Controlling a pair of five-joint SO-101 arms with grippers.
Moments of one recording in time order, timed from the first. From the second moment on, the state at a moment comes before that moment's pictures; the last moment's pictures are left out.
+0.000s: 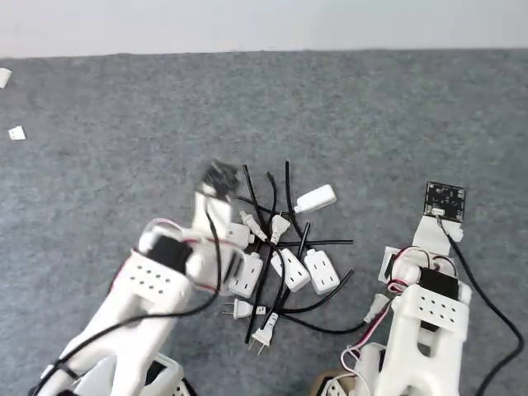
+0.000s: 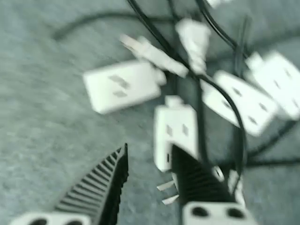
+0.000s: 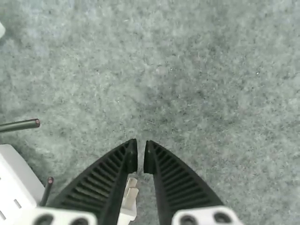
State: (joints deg) left arm 23.0 -34.4 55.3 64.4 8.0; right arm 19.1 -46.4 69.9 47.3 6.0
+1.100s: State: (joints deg) left arm 26.2 -5.9 45.6 55.9 4.5; right arm 19.1 -46.4 69.9 47.3 6.0
